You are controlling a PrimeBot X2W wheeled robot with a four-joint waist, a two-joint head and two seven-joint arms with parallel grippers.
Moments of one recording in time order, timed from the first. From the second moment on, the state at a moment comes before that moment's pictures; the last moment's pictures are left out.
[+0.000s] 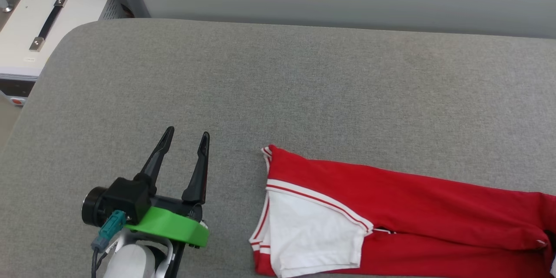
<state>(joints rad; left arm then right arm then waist) -0.08 0.17 -0.15 0.02 -0.25 -0.13 -0.26 0.00 -0.45 -0.18 0.29 0.53 0.13 0.54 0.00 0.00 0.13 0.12</state>
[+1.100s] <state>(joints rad) -0.02 0.18 -0.17 0.06 -0.28 -0.13 -0.26 0.15 -0.20 -0.04 -0.15 0.55 0.13 0.67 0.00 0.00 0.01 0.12</state>
